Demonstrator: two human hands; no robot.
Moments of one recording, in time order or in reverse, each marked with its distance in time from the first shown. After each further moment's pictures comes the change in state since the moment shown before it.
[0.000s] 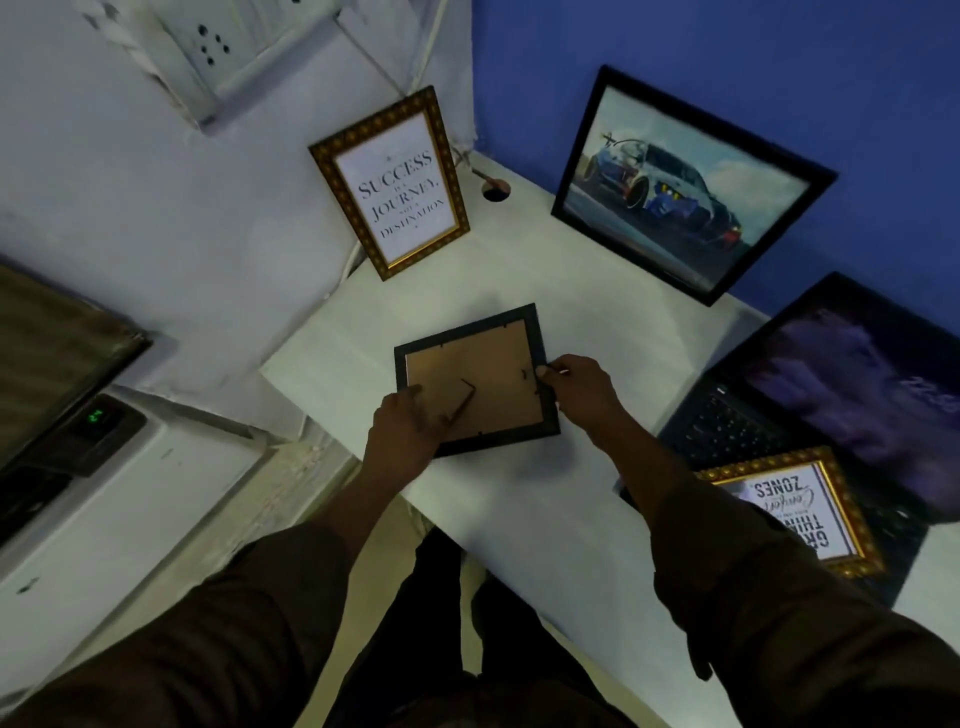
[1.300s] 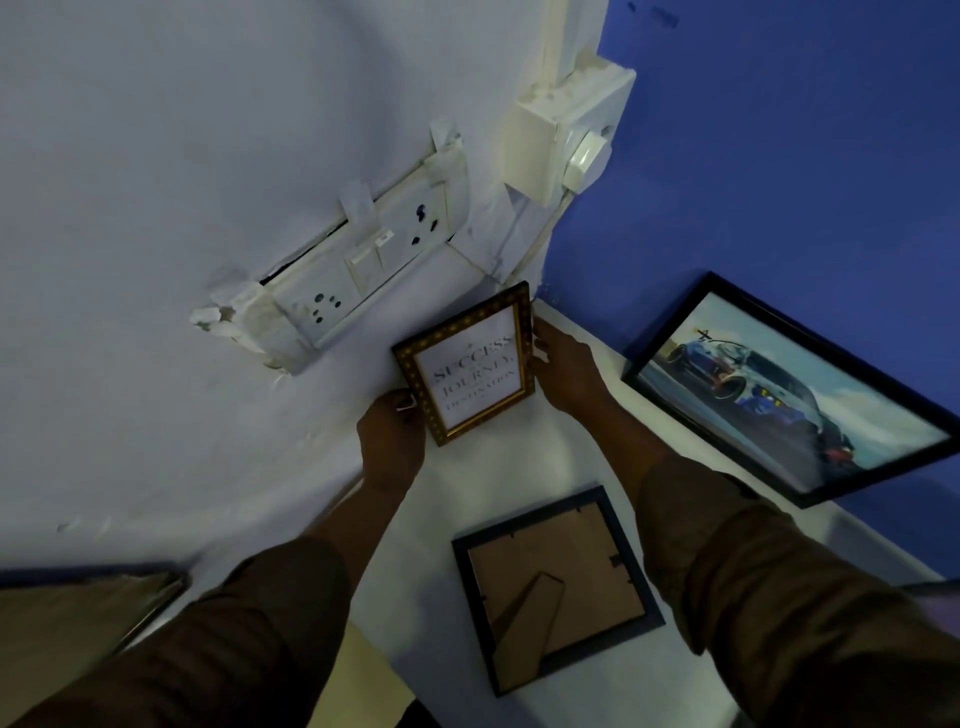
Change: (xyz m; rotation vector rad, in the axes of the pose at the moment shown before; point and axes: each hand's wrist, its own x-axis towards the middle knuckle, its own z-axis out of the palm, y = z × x) left_hand 0.229 0.035 -0.152 -0.318 0.418 -0.017; right_hand 0.222 -0.234 0.030 -0.199 0.008 -0.450
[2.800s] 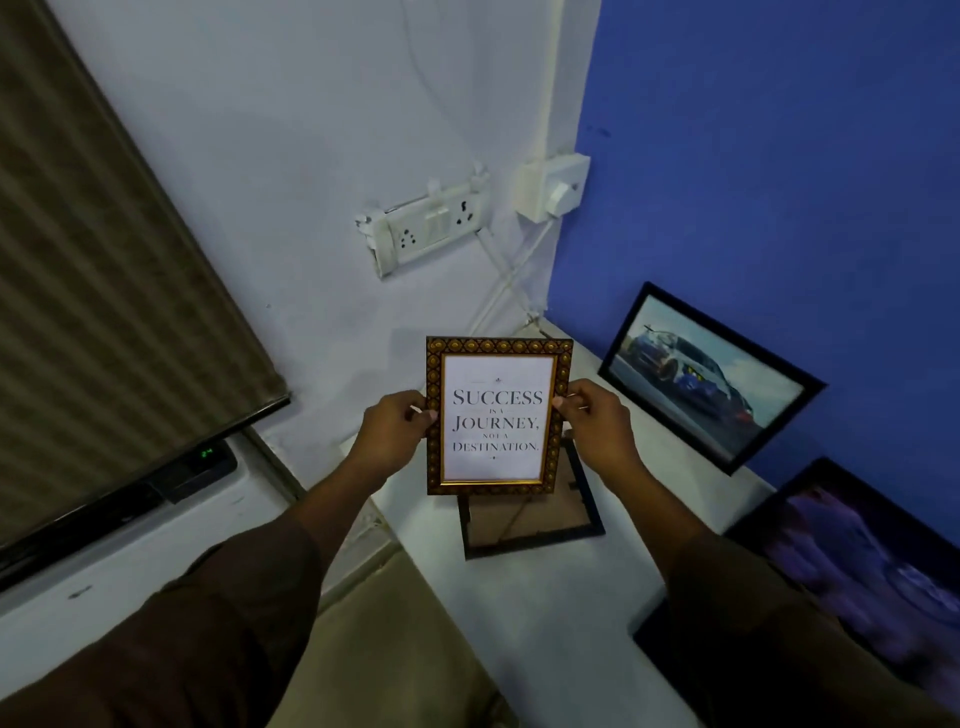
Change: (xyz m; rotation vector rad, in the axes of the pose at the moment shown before) left_hand -0.254 0.020 -0.109 -0.100 -0.097 0.100; right_hand -0.283 -0.001 -0.054 0.282 0.150 -0.032
